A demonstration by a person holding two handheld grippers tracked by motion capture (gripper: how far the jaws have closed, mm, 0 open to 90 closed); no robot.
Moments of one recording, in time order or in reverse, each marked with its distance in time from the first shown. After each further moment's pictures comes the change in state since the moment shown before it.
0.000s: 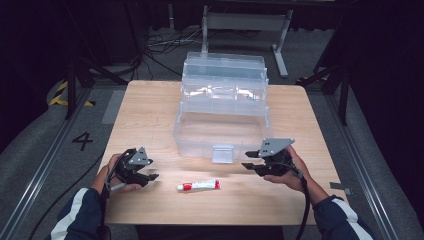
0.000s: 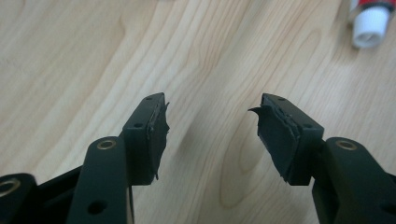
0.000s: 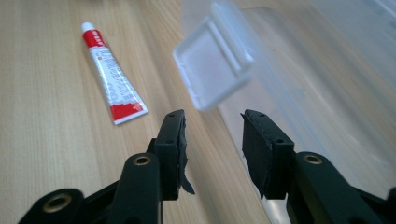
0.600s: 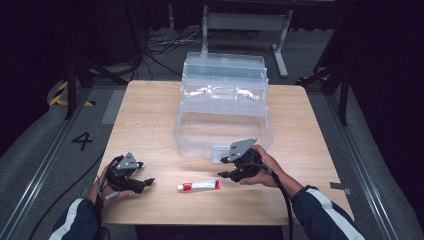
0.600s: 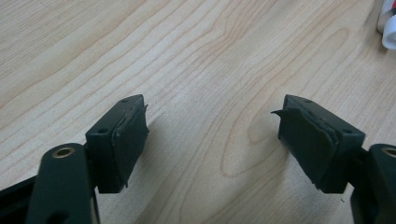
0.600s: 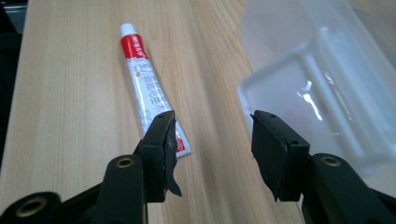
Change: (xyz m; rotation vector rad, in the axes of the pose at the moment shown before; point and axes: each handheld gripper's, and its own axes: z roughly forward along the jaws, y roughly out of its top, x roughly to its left) left arm -0.003 -0.036 0.002 -0.128 0.034 -0.214; right arm 0.017 0.034 0.063 0.084 0.169 -0.085
